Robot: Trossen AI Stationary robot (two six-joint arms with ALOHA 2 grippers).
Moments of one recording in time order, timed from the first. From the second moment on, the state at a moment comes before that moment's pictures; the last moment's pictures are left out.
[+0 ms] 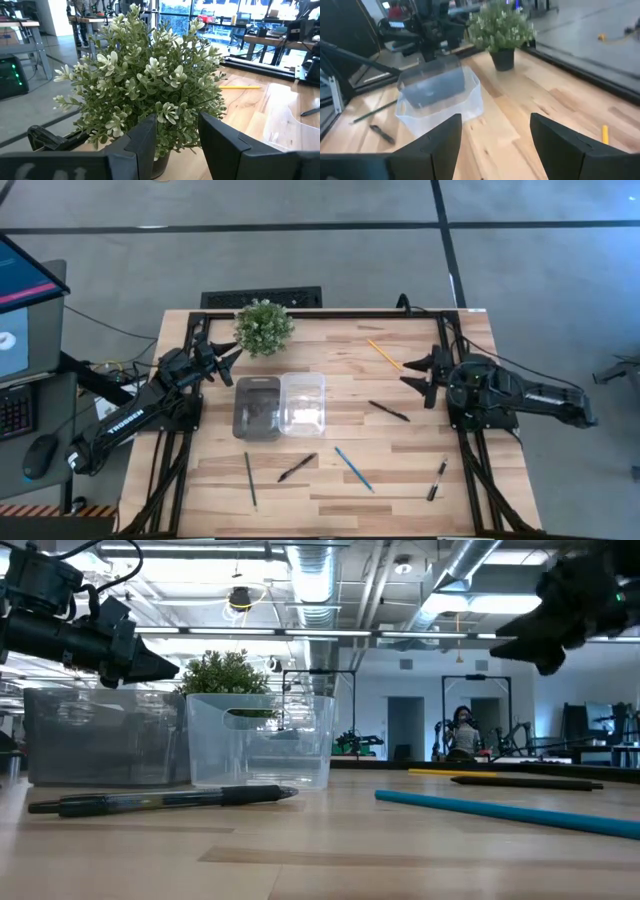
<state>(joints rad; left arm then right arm) 0.77 0.14 0.01 0.04 0.12 -0.04 -0.22 0.22 0.24 -0.26 0.00 0.21</state>
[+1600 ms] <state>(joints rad) 0.77 0.14 0.01 0.04 0.08 -0.04 -0.05 1.47 0.68 -0.70 -0.11 0.55</state>
